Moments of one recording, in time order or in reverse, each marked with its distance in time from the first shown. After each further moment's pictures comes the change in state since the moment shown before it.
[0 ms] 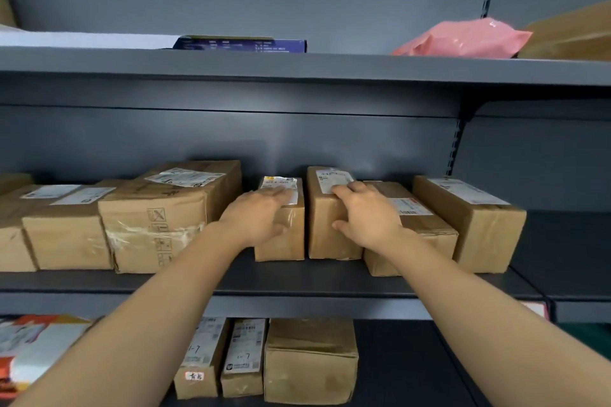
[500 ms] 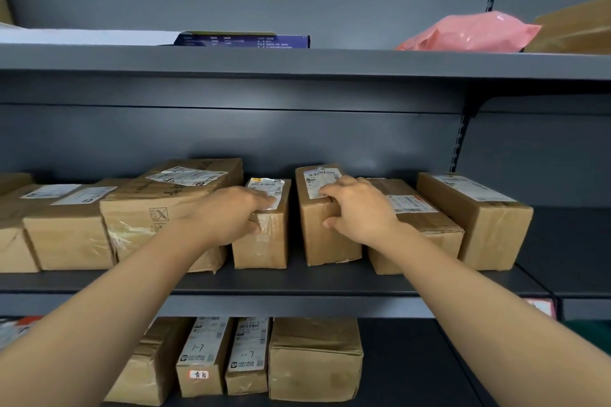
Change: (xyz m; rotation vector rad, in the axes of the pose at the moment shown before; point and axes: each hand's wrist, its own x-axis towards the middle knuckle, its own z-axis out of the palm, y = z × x) left_hand -0.024 -0.030 -0.022 0.087 -0.014 0.045; right_hand 0.001 -0.019 -0.010 0.027 0.018 -0.082
